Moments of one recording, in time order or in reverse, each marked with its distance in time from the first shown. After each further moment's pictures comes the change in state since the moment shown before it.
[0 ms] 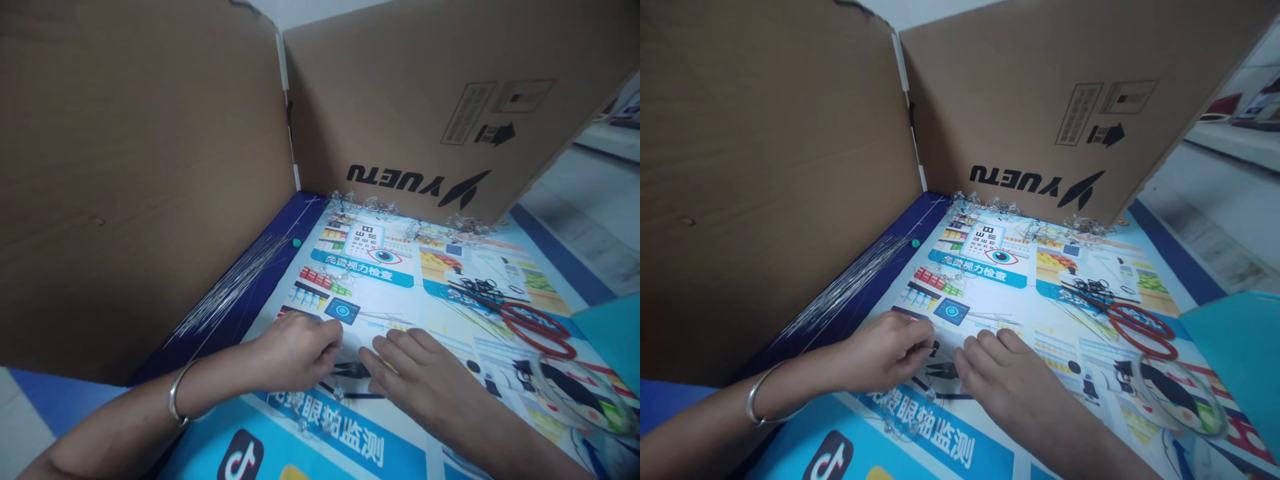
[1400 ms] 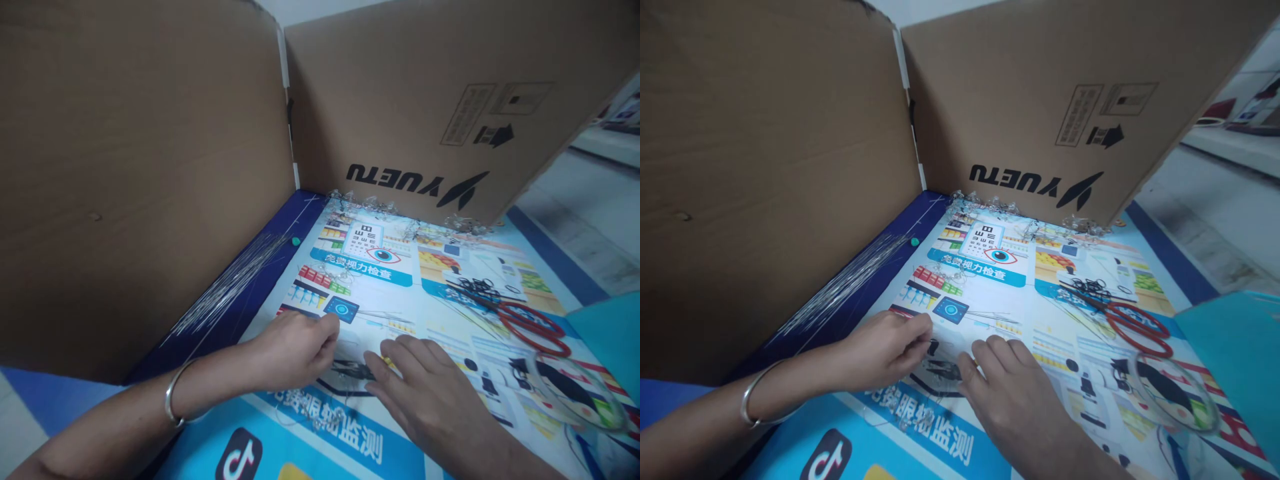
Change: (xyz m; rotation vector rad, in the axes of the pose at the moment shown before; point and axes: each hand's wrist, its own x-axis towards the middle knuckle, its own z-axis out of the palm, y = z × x) left_hand -0.002 0.000 0.001 0.035 -0.088 -0.107; right_hand 0.003 -0.019 -0.007 0.048 0.085 0.210
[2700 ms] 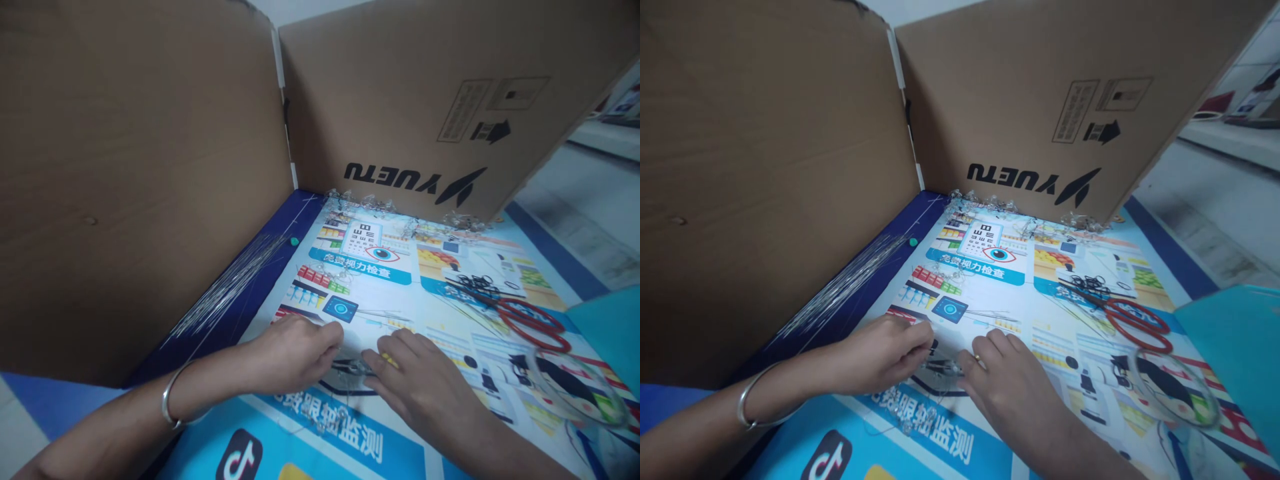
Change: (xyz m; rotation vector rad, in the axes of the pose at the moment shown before) left_hand 0.001 0.005 -0.009 0.051 -0.105 0.063; right_hand -0.001 0.006 0.009 0.110 -0.105 0.048
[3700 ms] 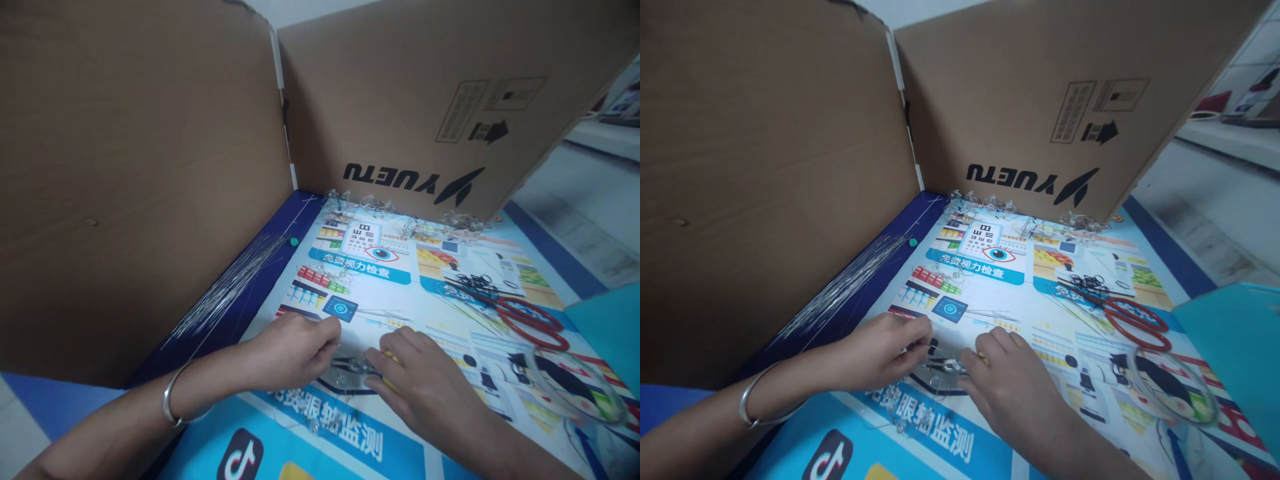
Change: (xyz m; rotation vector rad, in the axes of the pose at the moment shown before) left_hand 0.000 -0.005 0.005 -0.103 0.096 0.010; right_hand -0.001 0.001 -0.003 0.021 -0.025 0.036
